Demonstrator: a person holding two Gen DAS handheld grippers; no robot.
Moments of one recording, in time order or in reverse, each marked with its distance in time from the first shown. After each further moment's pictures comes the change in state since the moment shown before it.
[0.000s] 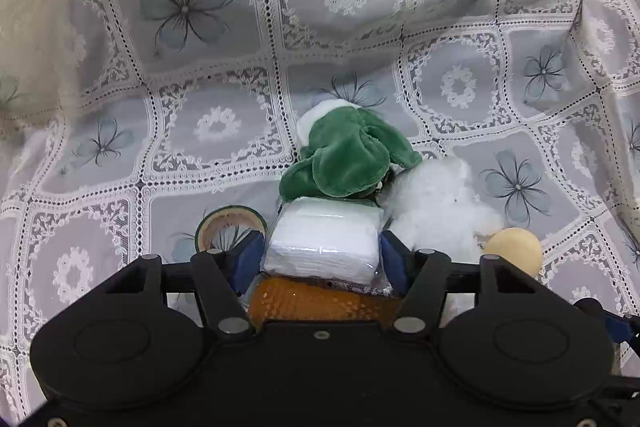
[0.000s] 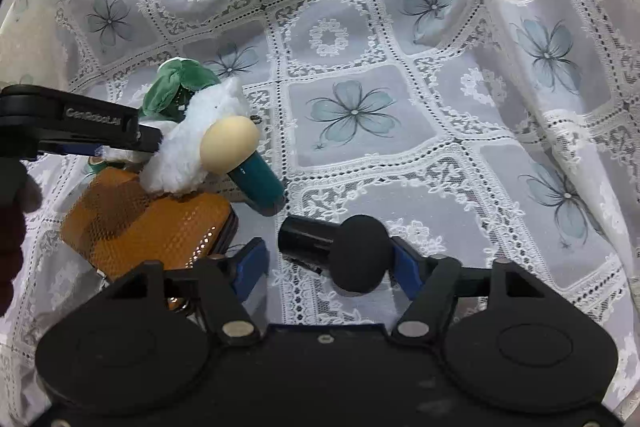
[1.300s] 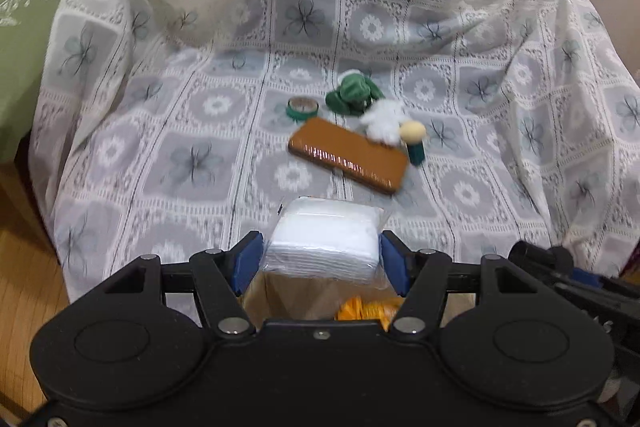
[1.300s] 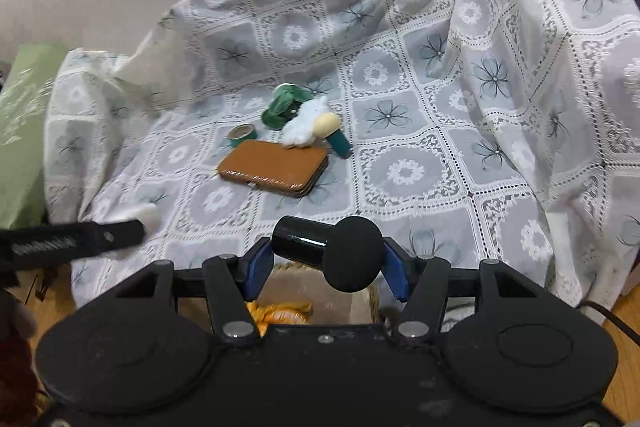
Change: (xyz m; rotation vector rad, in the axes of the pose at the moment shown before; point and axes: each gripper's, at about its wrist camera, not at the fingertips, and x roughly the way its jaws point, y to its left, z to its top) left arm -0.241 -0.026 -0.167 -0.259 -0.104 0.052; right arm -0.217 -0.005 -0.087 -0.036 -0.087 0.176
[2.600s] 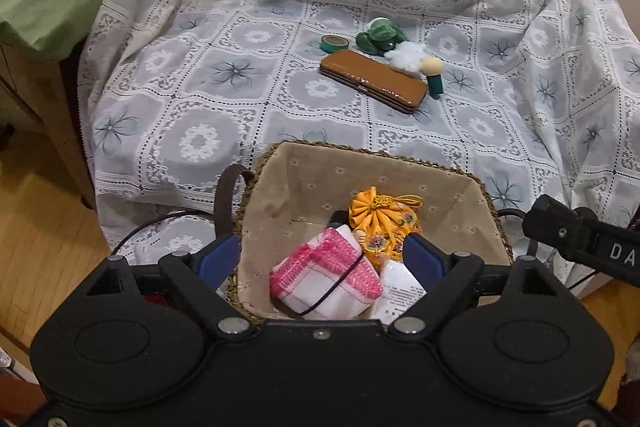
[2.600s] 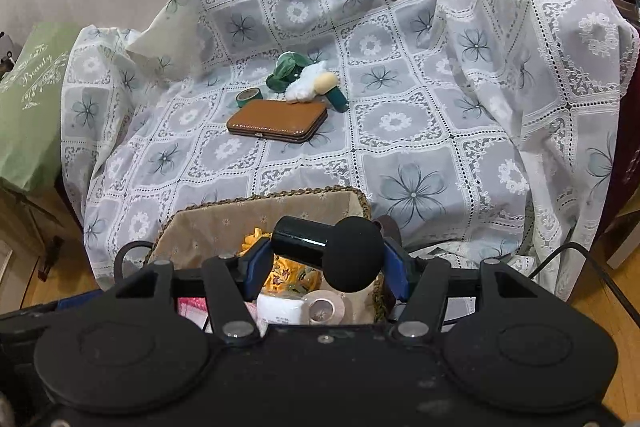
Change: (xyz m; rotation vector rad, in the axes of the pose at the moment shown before) left arm -0.034 -0.005 -0.085 -0.082 0.037 0.095; right arm -0.050 0.003 -0.051 -0.003 0.047 -0.009
